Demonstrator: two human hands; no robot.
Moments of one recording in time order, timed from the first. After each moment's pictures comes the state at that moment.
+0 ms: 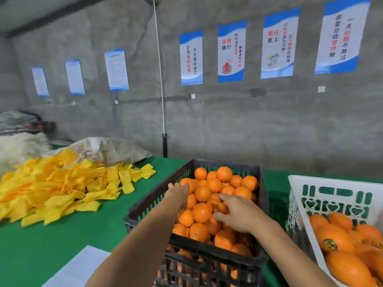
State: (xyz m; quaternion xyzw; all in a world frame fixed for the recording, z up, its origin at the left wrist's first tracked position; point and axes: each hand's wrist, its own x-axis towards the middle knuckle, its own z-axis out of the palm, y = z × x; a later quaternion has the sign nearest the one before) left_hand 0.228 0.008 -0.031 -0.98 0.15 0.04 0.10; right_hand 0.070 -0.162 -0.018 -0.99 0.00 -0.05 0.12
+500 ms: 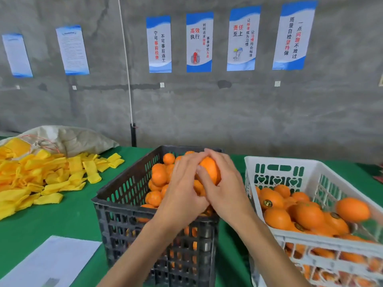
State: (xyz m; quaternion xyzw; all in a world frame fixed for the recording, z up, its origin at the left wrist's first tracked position) left_hand 0.007 -0.019 -0.003 -0.71 0.47 -0.28 -0.46; right_hand -0.050 -0.140 0.011 -0.83 -0.02 -0.41 0.38
